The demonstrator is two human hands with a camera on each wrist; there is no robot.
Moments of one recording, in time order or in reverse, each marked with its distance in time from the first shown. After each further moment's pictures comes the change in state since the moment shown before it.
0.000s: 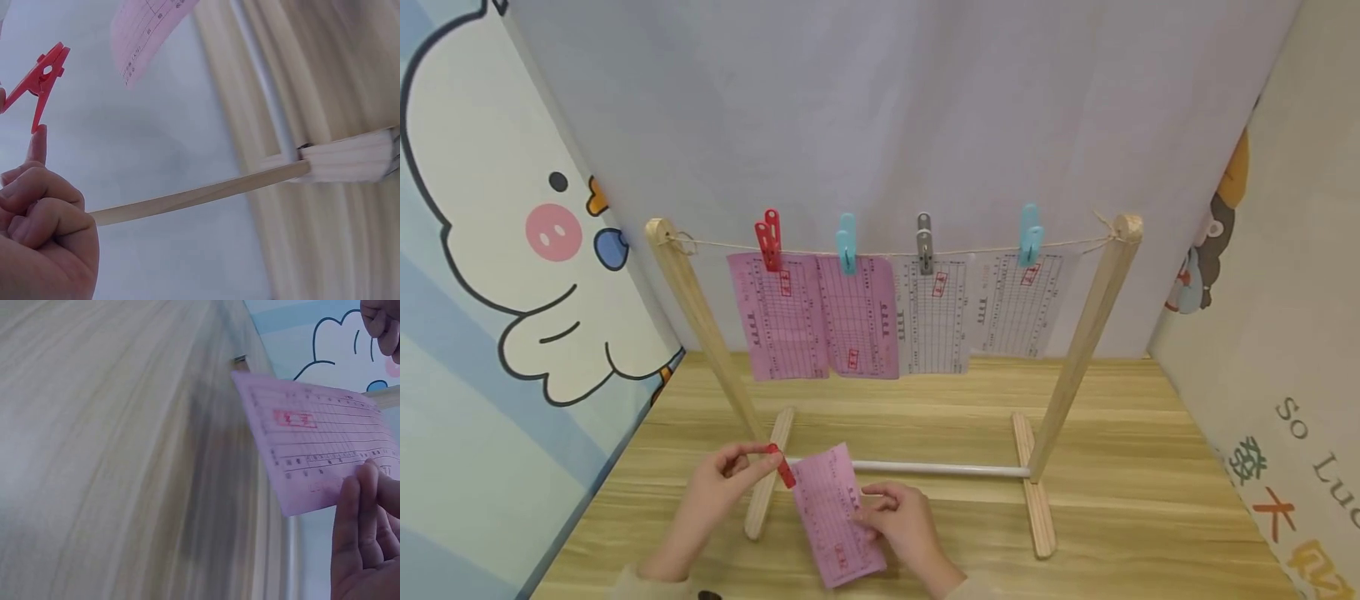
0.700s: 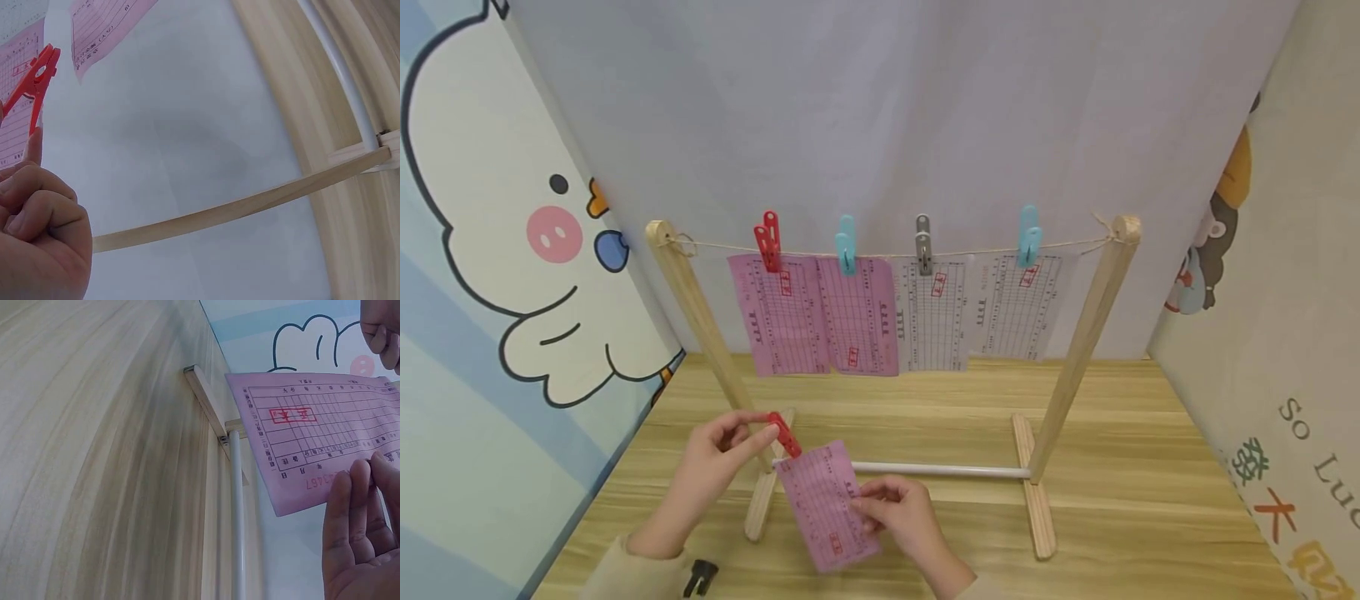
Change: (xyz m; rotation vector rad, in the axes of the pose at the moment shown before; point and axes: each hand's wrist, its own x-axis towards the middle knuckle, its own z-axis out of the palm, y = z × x) left_hand 0.004 0.041 -0.012 0.009 -0.046 0.190; right_hand -0.006 -0.028 -0.007 0.151 -0.049 -0.010
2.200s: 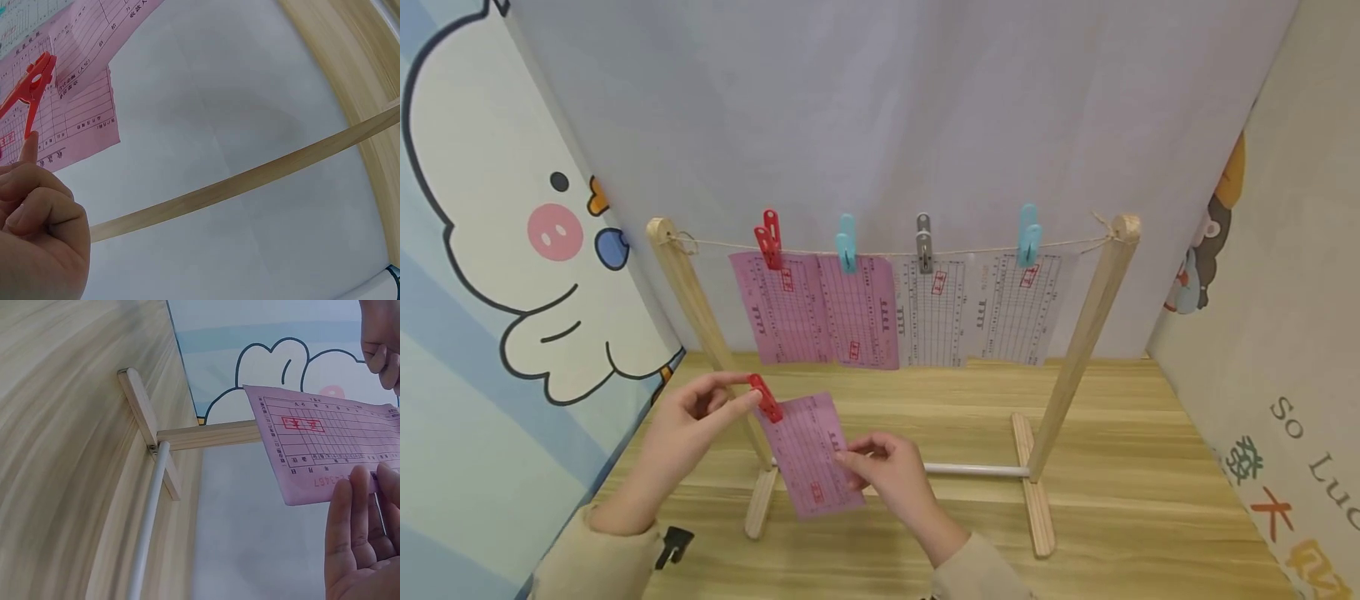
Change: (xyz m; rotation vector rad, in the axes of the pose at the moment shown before) left_hand 0.005 0.044 -0.026 0.031 0.030 0.097; right_hand 0.014 -0.060 0.010 -0.095 -0.010 -0.057
